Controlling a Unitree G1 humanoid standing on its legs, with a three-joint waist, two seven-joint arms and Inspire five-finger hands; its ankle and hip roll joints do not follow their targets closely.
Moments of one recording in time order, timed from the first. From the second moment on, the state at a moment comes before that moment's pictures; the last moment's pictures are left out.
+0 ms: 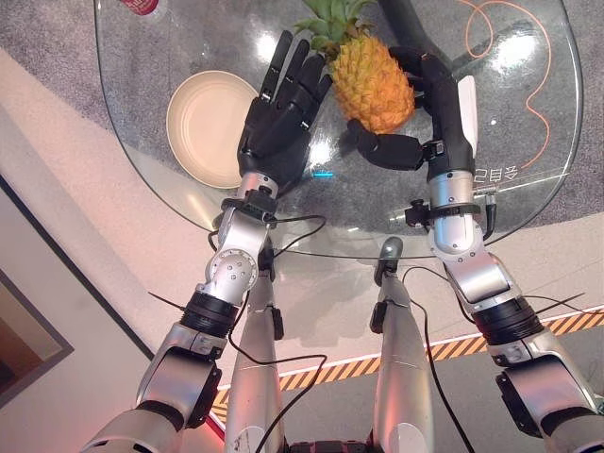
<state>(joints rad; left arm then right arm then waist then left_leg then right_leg) -0.74 0.25 -0.22 0.23 -1.32 -0.13 -0.08 -0.70 -0.50 0.31 0.13 -0.04 -0.06 -0.44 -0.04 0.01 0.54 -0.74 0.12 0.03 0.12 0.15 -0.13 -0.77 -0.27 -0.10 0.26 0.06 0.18</state>
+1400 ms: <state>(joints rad) -0.74 0.23 -0.22 0.21 -1.24 -0.18 0.04 -0.70 -0.51 0.31 0.07 -0.08 -0.06 -0.44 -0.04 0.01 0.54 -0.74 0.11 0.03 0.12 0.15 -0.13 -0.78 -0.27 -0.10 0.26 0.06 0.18</state>
